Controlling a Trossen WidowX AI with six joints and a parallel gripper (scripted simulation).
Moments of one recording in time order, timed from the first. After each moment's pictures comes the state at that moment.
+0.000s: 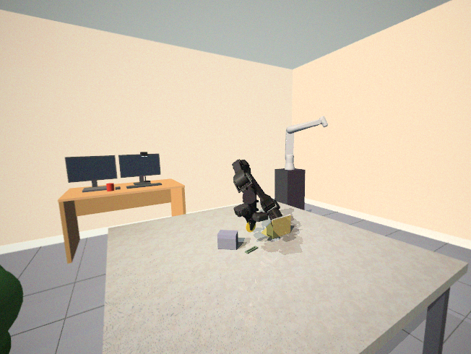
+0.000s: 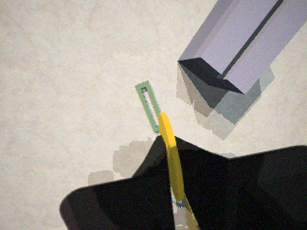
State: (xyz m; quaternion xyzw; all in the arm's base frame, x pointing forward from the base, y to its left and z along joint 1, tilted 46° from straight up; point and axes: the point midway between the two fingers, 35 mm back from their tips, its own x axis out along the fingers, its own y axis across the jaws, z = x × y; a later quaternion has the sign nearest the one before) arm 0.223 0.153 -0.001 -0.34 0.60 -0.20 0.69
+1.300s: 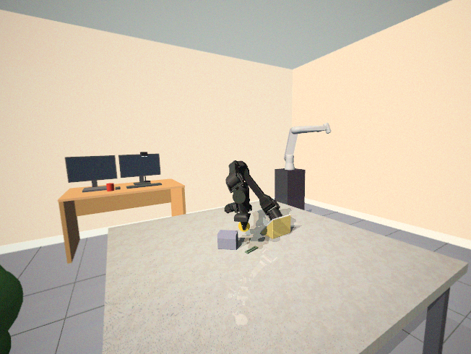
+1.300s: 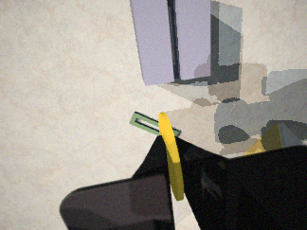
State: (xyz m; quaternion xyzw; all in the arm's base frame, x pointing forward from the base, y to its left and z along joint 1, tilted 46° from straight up) arm 0.250 0.143 0.016 -0.07 0.49 -0.41 0.77
